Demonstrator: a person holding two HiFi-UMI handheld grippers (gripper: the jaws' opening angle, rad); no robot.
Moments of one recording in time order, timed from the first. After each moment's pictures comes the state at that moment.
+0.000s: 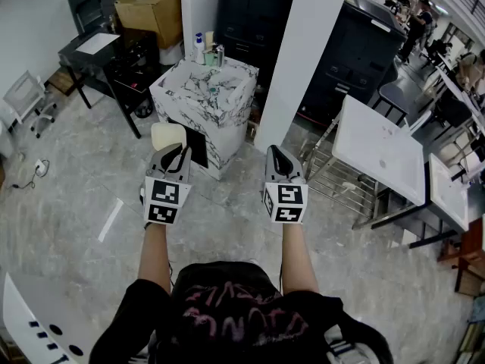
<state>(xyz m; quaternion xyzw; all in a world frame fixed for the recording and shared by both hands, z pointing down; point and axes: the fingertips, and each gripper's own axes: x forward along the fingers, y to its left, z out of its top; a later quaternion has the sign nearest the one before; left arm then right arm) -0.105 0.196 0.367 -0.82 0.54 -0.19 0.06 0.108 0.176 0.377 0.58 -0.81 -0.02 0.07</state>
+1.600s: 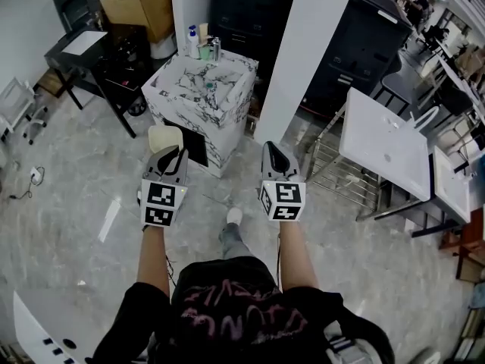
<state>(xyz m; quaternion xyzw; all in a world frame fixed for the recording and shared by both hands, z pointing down) -0.134 0.122 0.402 -0.83 0.51 -0.20 0.03 0.077 0.105 0.404 0.60 -0.80 0.00 0.05</state>
